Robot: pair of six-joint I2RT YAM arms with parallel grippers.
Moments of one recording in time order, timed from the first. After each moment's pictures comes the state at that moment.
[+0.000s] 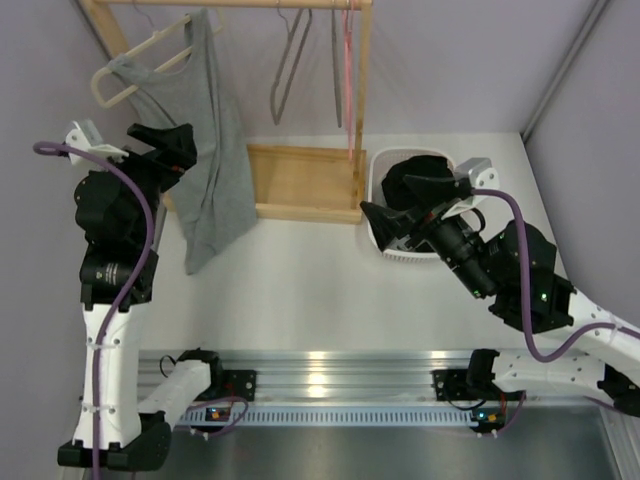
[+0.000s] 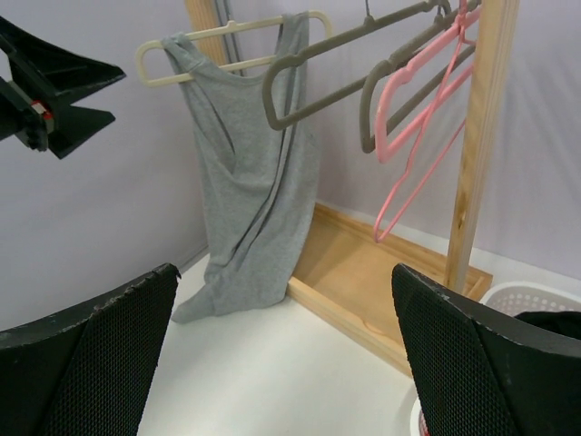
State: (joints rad) left arm -0.06 0.91 1.41 -0.35 -0.11 -0.65; right arm 1.18 0.87 1.20 -0.05 0.51 0.01
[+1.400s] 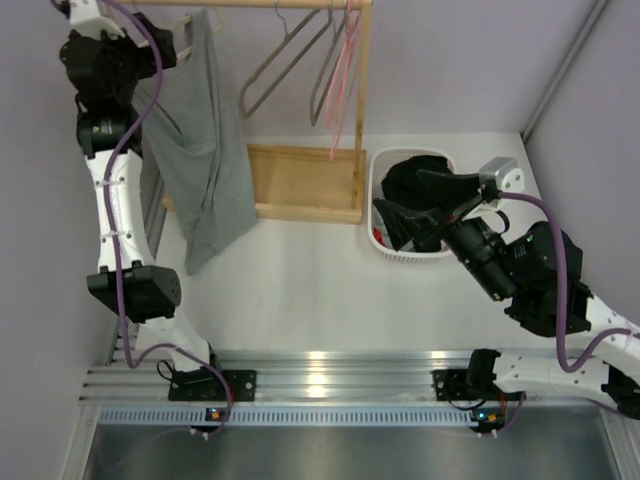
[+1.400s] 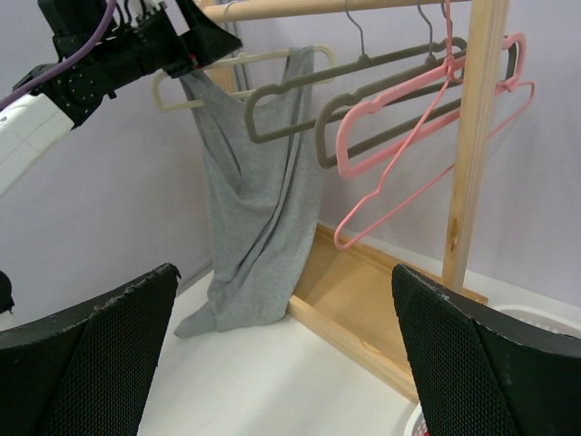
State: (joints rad) left arm 0.13 1.77 2.20 -0.26 0.16 -0.23; right arm 1.18 0.83 1.22 -0.05 0.48 -0.03
